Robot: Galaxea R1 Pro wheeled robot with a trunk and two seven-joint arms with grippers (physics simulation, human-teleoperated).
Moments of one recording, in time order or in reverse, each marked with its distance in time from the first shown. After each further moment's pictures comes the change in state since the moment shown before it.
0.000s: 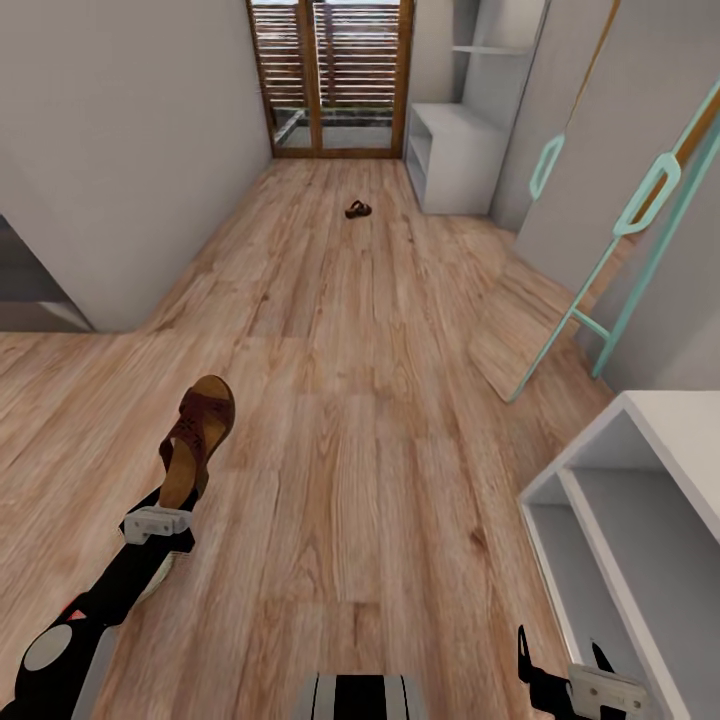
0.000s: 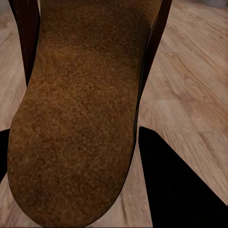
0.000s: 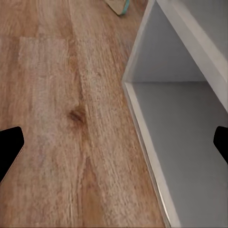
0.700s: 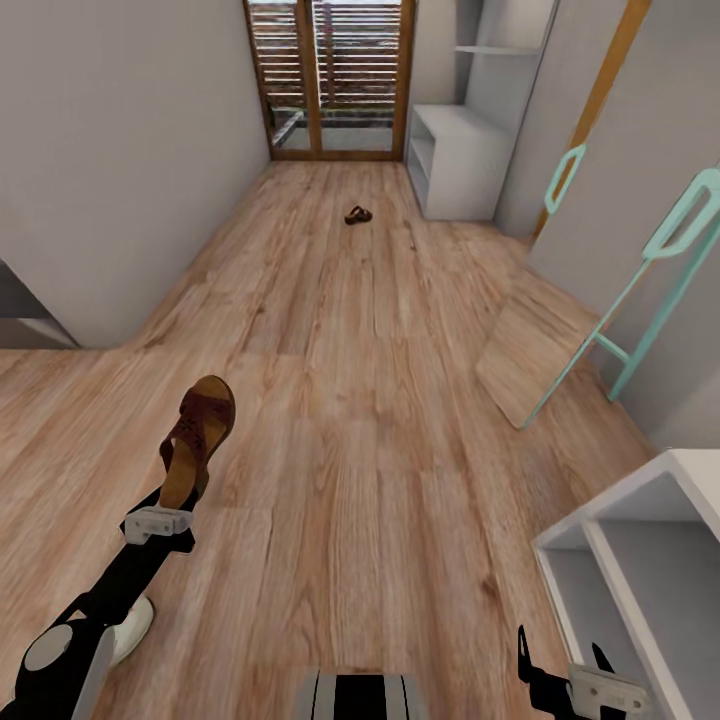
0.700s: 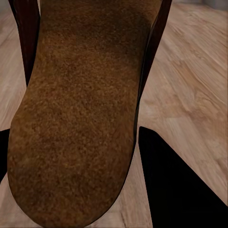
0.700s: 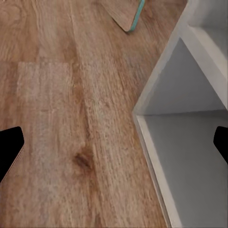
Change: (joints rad) left arm 0.000 0.000 -0.001 0.001 -0.001 0.000 0.000; right arm 0.000 0.000 0.000 0.000 0.000 0.000 0.000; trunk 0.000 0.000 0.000
